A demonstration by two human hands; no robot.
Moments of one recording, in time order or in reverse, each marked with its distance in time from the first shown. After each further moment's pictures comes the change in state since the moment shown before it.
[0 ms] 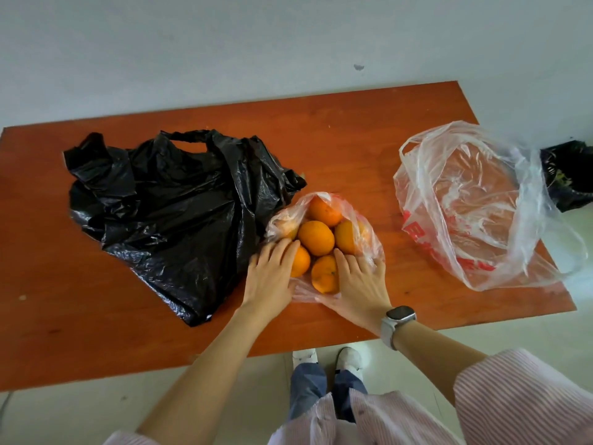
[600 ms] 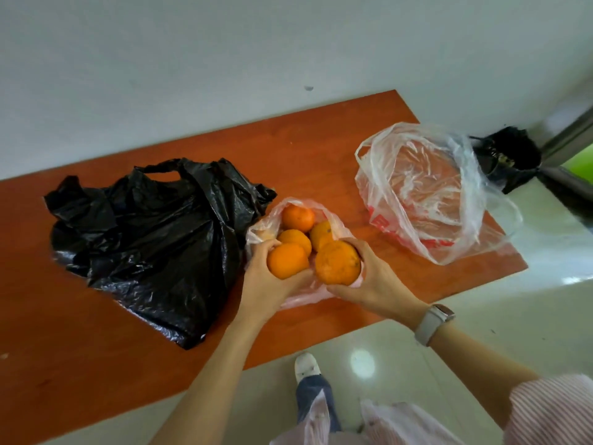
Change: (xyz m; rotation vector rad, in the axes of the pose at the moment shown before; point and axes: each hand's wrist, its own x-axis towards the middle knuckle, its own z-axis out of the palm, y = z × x) left_hand -0.012 0.032 -0.057 -0.958 0.041 -0.179; right_hand -0.049 0.018 -0.073 0.904 0.036 0.122
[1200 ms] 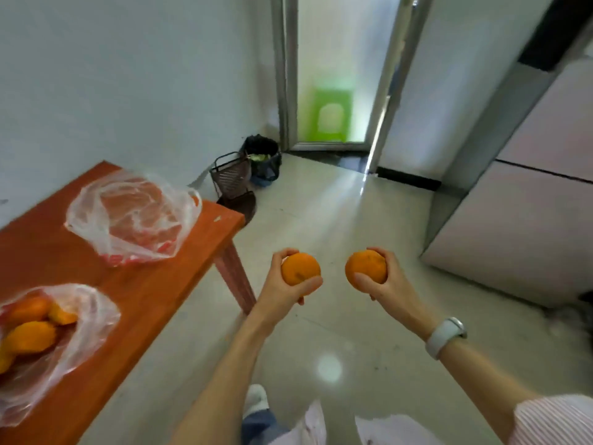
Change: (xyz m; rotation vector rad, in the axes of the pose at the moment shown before) left_hand -0.248 0.152 0.309 -0.129 -0.949 0.197; right_hand -0.437 0.154 -0.113 0.407 1.007 0.423
